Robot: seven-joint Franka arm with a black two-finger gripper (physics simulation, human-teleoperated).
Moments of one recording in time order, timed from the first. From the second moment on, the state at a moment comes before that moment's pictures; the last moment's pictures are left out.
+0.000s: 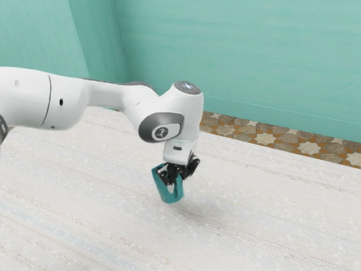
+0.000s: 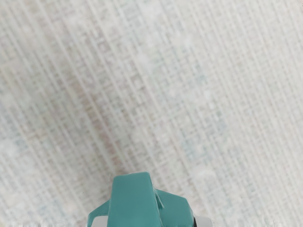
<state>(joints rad) 0.19 0.43 -0.60 -1.79 0.41 1.98 1.46</state>
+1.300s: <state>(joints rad) 0.31 0.35 -0.51 -1.97 0.46 2.00 1.36</state>
